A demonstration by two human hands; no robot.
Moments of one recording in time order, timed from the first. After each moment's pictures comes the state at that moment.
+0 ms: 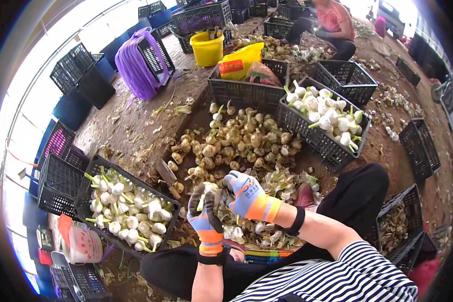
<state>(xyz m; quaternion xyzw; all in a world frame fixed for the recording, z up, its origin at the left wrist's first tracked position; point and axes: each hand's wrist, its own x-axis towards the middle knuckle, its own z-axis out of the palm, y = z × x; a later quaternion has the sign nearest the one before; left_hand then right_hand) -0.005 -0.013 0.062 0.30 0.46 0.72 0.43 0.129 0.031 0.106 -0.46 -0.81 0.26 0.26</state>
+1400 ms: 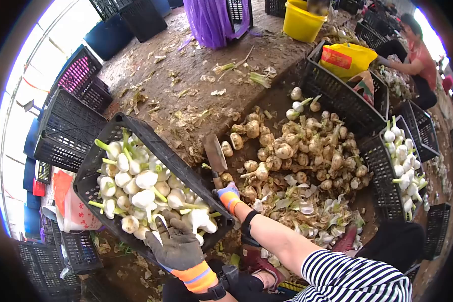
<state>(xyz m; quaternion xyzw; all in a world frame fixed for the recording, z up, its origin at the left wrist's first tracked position) -0.219 0.025 0.056 -0.12 0.20 0.92 0.32 -0.184 0.161 -0.174 -0.67 -0.49 0.54 0.12</state>
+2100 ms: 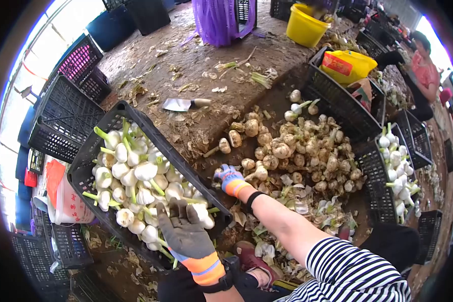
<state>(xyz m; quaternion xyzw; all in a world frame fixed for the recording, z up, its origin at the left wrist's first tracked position) -0.191 0.048 0.063 -0.02 0.40 0.88 0.26 -0.160 0.204 -0.165 -0.38 -0.88 0.28 -0.03</state>
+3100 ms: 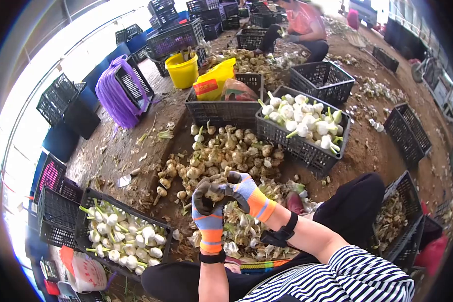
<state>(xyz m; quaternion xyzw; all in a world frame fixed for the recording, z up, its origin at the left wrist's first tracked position) 0.042 0.043 0.058 0.55 0.36 0.65 0.39 0.168 0.065 0.098 -0.32 -0.31 0.72 0.54</state>
